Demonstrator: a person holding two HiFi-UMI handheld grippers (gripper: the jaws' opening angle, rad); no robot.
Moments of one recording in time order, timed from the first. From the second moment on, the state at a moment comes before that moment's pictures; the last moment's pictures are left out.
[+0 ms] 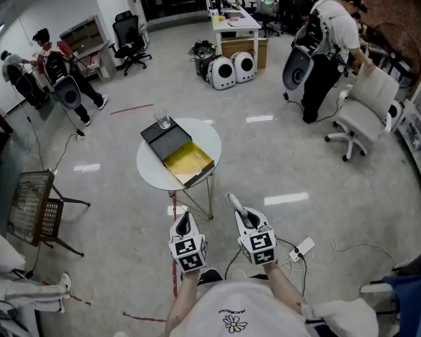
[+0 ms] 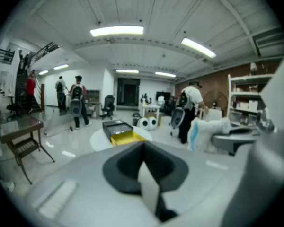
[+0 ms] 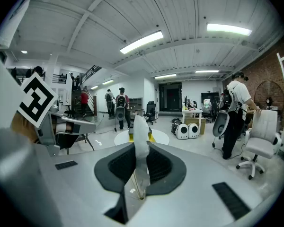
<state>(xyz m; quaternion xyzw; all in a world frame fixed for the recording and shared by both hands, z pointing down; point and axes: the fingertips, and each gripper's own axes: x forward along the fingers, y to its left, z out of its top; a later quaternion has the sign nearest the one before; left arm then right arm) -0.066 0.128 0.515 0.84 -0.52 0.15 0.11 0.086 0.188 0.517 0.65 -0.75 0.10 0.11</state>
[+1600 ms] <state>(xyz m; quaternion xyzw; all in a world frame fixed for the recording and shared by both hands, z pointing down) -0.053 0.001 0.523 0.82 -0.54 0.14 0.12 0.116 0.067 0.529 0.64 -0.75 0.12 0.11</state>
